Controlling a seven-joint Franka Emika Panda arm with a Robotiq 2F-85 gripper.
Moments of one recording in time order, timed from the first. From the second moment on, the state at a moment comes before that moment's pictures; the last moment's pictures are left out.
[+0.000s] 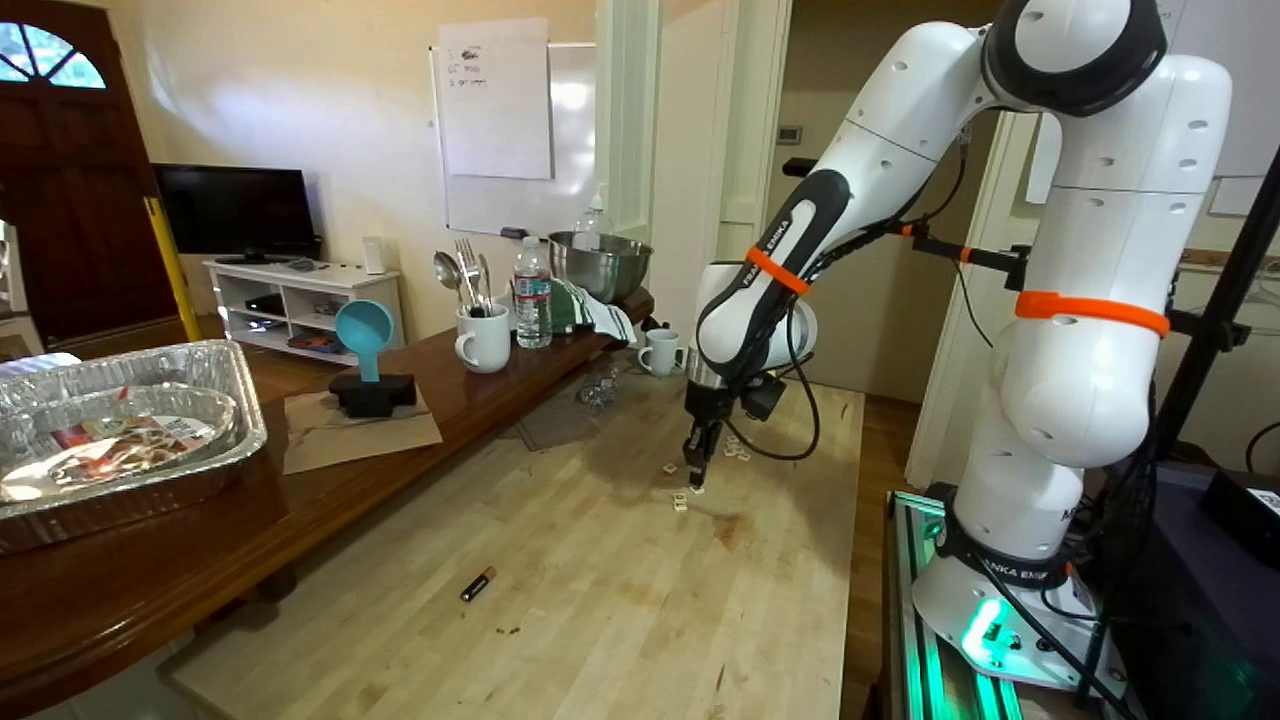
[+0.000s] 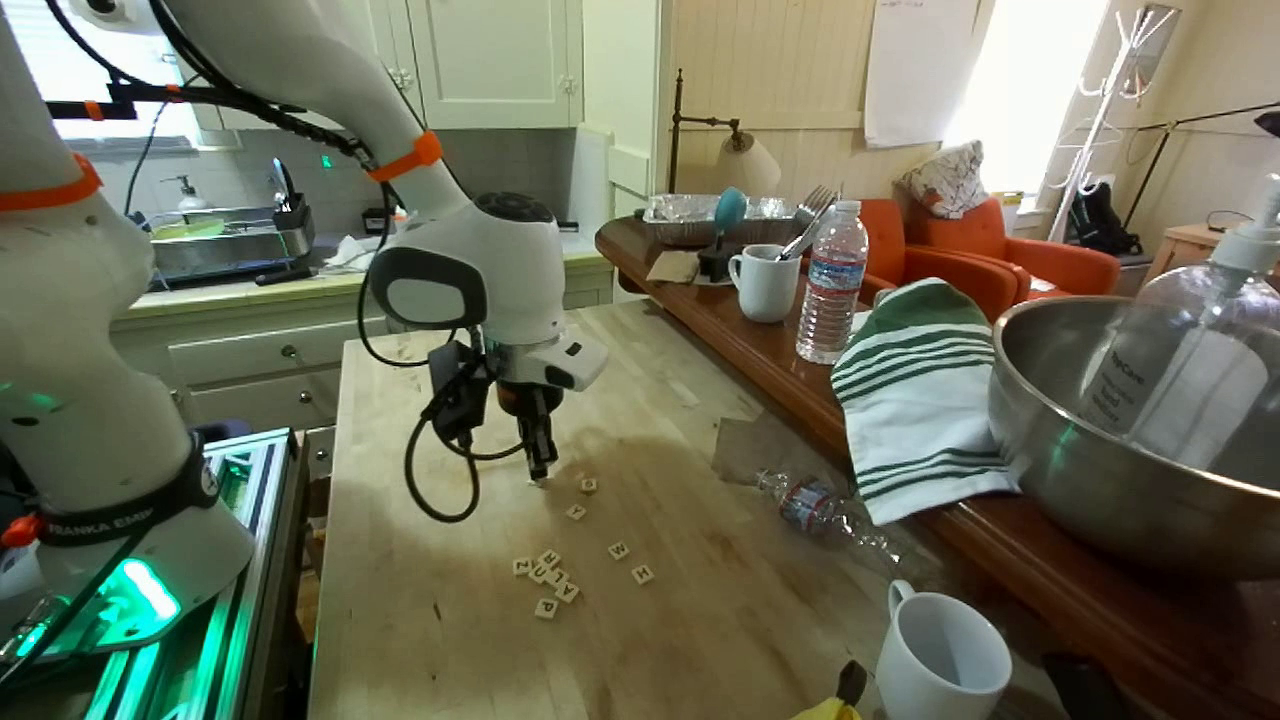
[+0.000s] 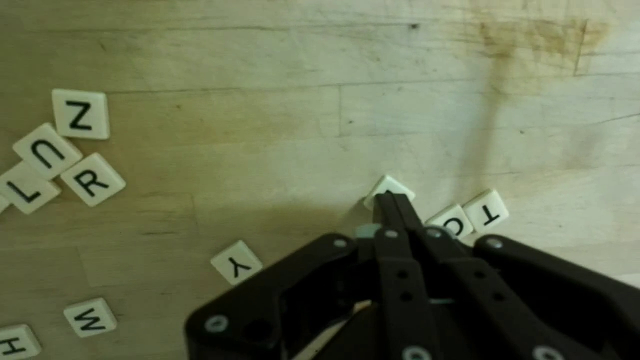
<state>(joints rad) -0.09 0.00 -0.07 -2.74 0.27 2.76 -0.39</state>
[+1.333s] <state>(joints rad) -0.09 0.02 -0.07 -2.74 0.06 2.77 -0.59</state>
